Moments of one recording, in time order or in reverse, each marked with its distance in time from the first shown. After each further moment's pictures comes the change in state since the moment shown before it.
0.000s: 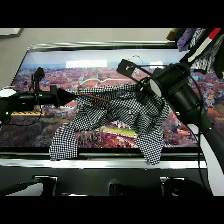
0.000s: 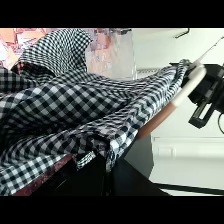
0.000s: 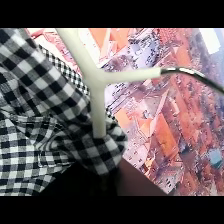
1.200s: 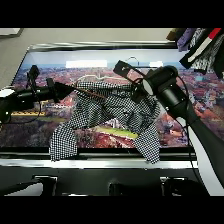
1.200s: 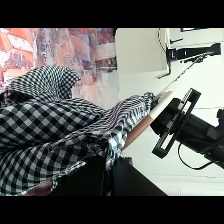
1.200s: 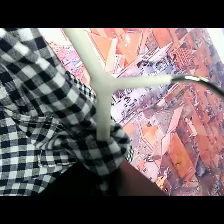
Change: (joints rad) left arm 0.003 -0.009 0.000 -0.132 0.085 -0.014; right arm -0.002 -0.101 -0.002 0.069 -0.109 0.018
